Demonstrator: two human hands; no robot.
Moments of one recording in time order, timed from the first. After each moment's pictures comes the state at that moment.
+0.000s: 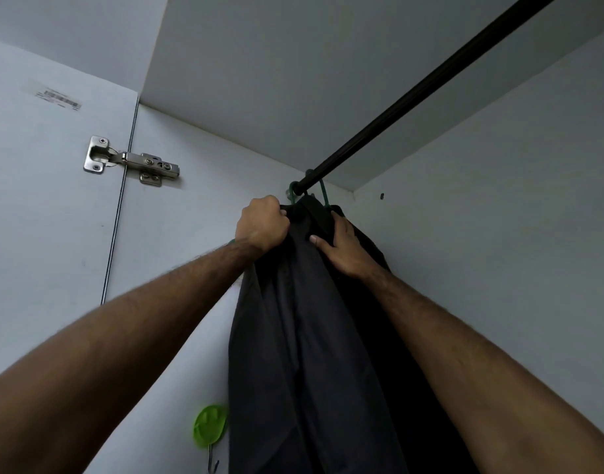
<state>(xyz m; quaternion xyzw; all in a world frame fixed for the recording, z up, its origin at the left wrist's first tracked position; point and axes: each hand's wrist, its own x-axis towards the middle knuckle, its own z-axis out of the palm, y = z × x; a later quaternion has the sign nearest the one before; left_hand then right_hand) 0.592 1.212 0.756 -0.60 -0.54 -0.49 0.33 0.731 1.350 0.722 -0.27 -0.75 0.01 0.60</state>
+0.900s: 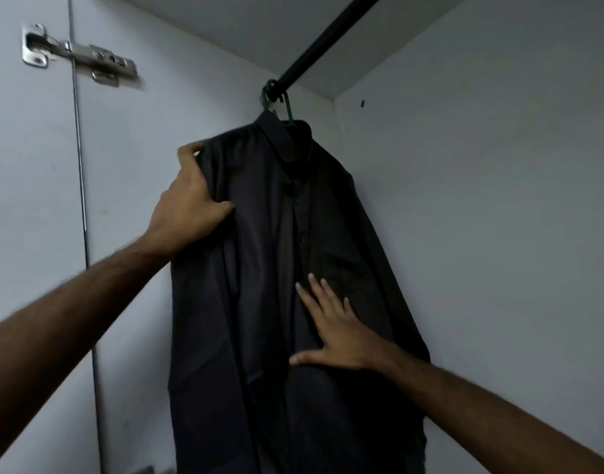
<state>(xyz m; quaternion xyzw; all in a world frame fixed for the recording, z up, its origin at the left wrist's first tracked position) 0.527 1.159 0.637 -0.65 -0.50 -0.51 0.27 0.733 1.317 0.433 -0.31 -0.88 -0.10 0.33</state>
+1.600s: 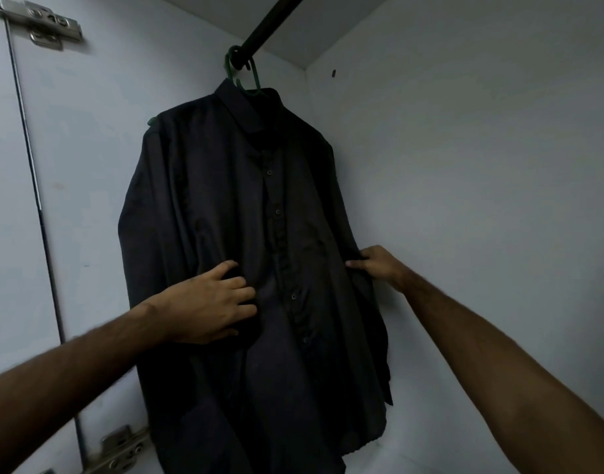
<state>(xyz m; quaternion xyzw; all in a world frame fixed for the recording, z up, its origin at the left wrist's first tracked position) 0.527 1.182 0.508 -0.77 -0.30 0.17 0.53 0.858 1.389 0.462 -0.49 -0.69 0.26 0.46</state>
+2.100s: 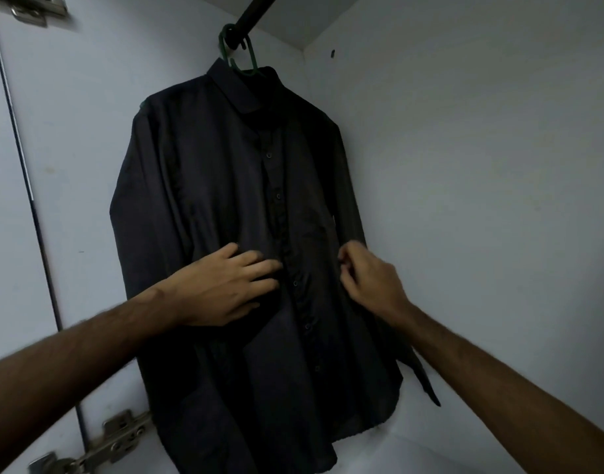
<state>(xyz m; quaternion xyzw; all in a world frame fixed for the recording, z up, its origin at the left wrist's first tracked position) 0.547 1.187 0.503 -0.77 -0.30 0.09 0.55 0.826 1.314 0.403 -0.32 -0.73 -0.20 0.57</state>
